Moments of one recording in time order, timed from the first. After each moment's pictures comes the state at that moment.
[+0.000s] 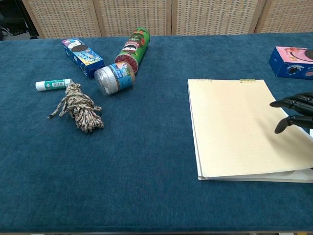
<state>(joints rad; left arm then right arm) -0.03 -1.03 -0.02 -1.79 1.52 1.53 0.09 0.27 -1.49 -0.08 -1.23 -1.81 1.37 -0.10</state>
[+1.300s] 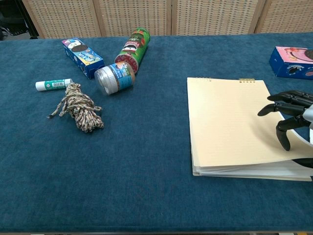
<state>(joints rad) -0.03 -1.02 -0.02 -1.79 1.53 1.54 0.08 0.34 -1.49 -0.10 -1.25 -1.81 1.35 -0.03</state>
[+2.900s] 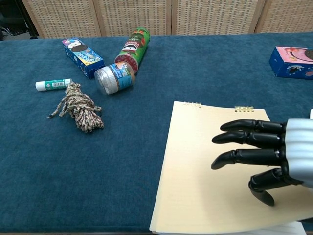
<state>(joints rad) -0.04 -1.03 -0.02 -1.79 1.52 1.53 0.10 0.56 -1.33 -0.24 -1.47 -2.19 1.32 -0.06</state>
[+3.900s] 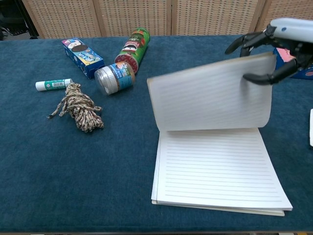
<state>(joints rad) -0.04 -1.02 -0.03 -1.80 1.51 1.52 0.07 0.64 -1.27 0.10 -1.68 -1.34 1.06 0.25</state>
